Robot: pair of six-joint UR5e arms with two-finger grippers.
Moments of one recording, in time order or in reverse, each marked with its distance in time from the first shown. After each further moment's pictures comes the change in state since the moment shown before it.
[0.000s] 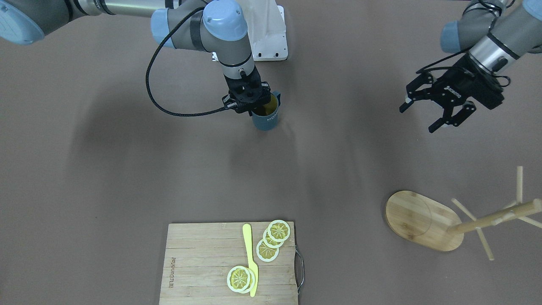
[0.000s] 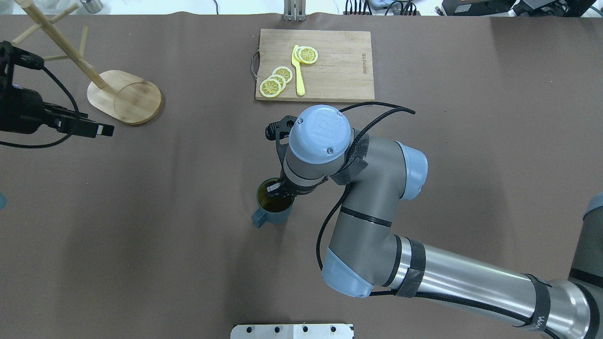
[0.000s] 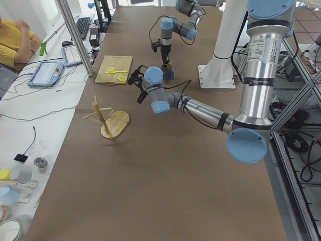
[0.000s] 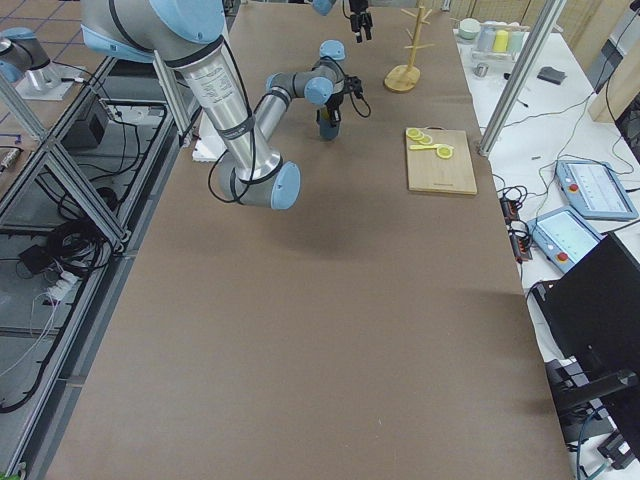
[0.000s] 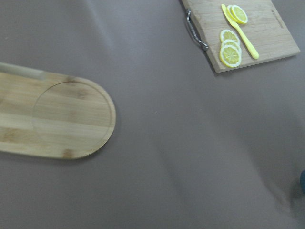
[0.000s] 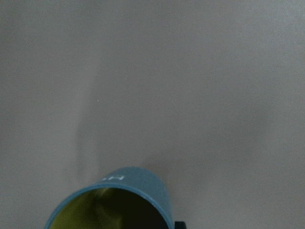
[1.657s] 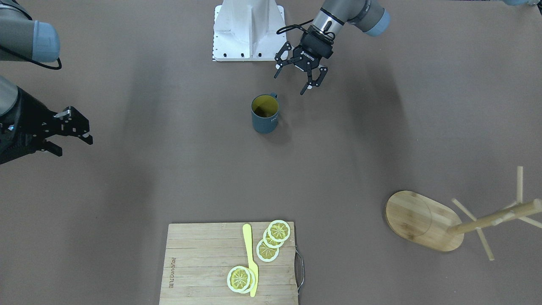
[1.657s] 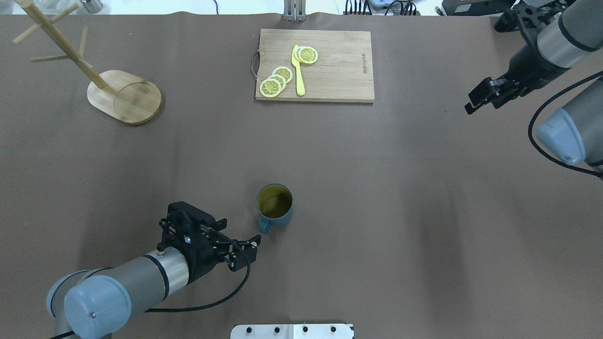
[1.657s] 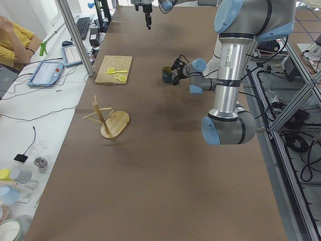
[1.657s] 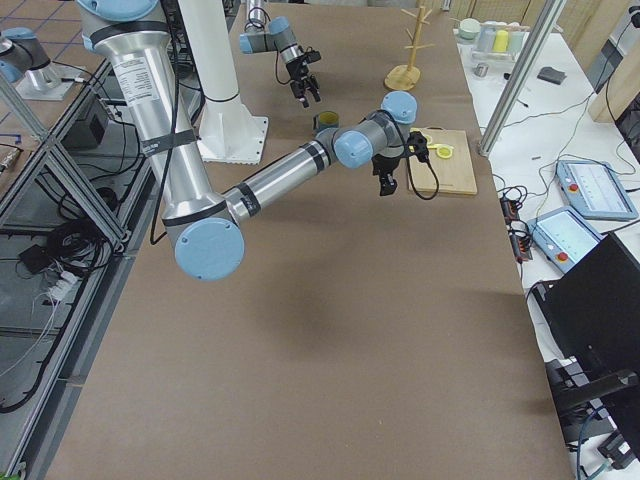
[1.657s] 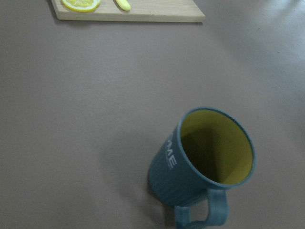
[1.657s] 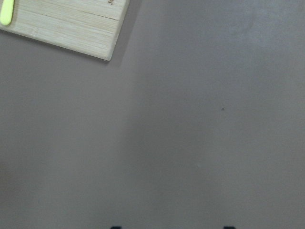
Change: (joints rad) left arm 0.824 -0.145 -0.054 0.014 1.017 -0.252; right arm 0.651 -0.470 0.165 -0.002 0.486 -0.542
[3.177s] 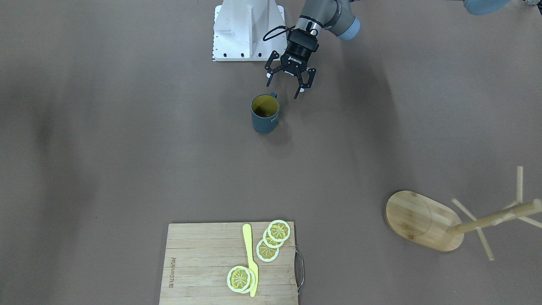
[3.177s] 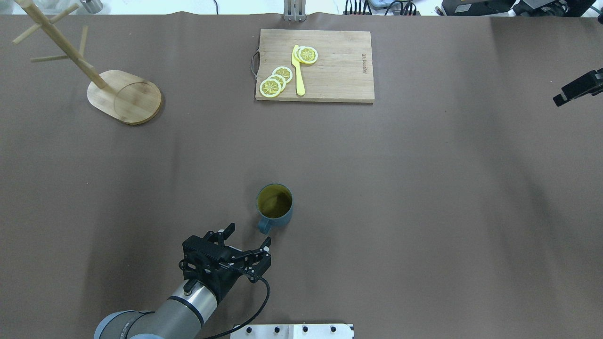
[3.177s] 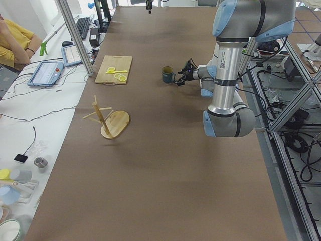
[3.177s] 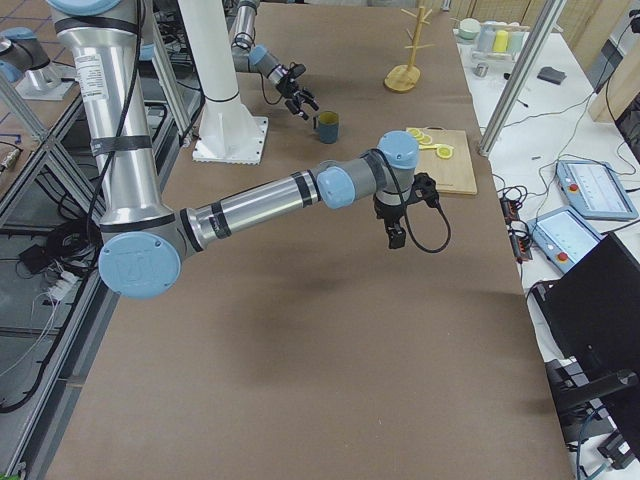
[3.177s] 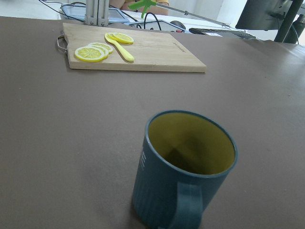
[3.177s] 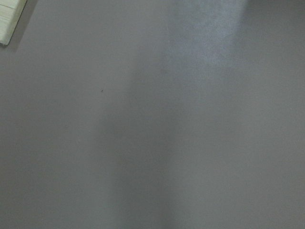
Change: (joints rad) left arm 0.136 -0.107 0.219 -0.135 0.437 0.057; right arm 0.207 -0.162 -0.006 0.000 -0.018 -0.281
